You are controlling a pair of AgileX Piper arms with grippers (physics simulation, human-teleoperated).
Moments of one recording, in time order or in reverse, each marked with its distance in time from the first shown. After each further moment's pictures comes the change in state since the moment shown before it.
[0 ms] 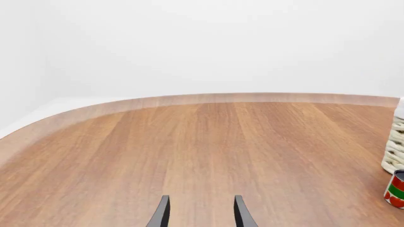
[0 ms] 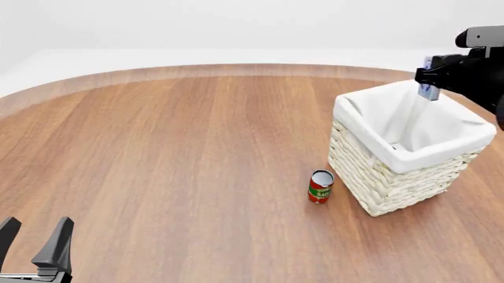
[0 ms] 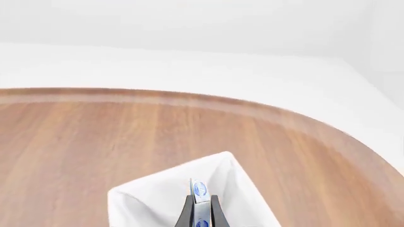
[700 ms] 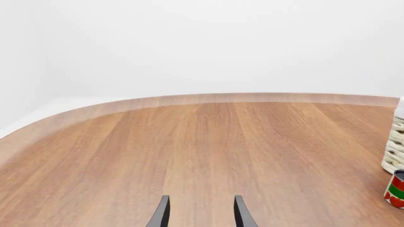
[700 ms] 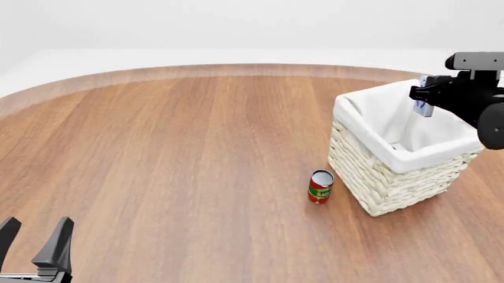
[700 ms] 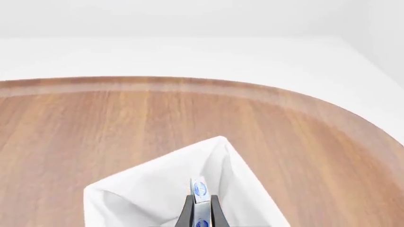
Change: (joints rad) left arm 0.000 0.000 0.000 0.000 0.000; right arm -0.040 0.097 0.068 -0.114 0.036
